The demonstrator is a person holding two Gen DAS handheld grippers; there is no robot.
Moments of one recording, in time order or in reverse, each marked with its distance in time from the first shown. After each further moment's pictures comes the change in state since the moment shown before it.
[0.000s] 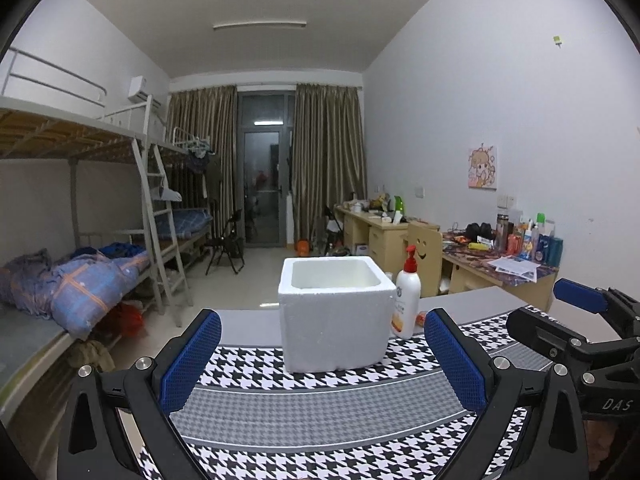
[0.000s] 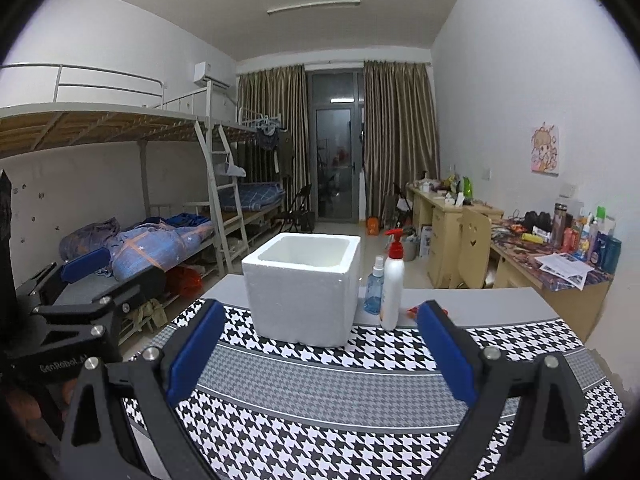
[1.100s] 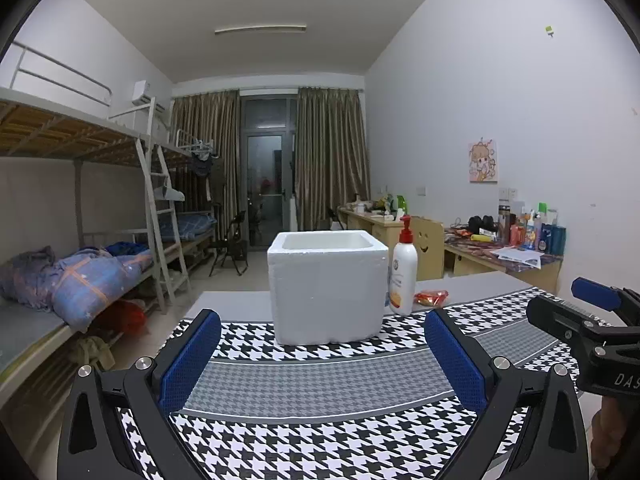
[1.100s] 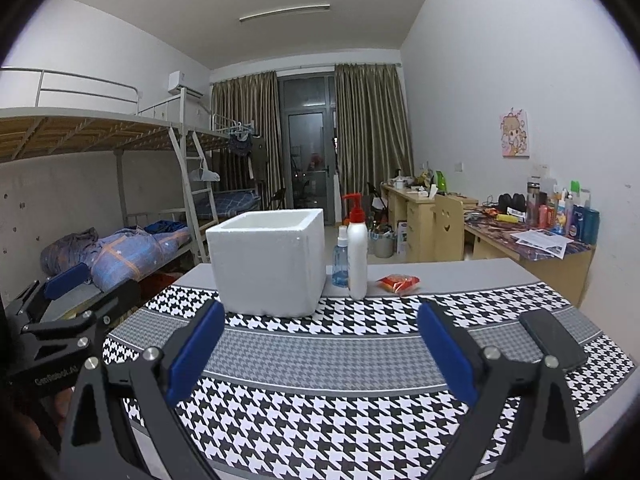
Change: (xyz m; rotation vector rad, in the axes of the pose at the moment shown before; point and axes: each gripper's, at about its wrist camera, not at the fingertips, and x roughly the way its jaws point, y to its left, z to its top) left arm 0.000 -0.014 -0.053 0.015 -0.013 0.022; right arm -0.012 -0.031 -0.059 0.054 -0.019 -0.081
